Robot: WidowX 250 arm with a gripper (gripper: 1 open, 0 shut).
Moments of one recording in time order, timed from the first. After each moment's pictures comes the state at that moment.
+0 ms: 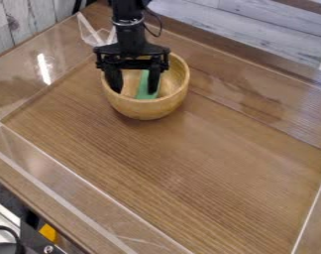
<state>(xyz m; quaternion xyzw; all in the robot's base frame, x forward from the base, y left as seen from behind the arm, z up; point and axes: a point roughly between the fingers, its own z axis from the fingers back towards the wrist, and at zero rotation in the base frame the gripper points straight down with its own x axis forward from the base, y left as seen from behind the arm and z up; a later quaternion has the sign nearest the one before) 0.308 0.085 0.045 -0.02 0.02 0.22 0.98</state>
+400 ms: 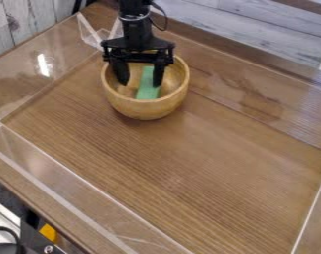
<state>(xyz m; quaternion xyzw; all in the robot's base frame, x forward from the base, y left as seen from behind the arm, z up) 0.327 0.088 0.023 -0.01 0.01 0.20 0.98</state>
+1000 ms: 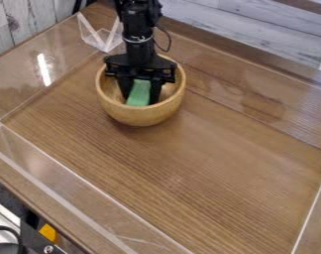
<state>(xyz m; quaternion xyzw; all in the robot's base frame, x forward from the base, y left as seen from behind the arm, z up) 0.308 0.082 0.021 -0.01 0.00 0.20 0.98</state>
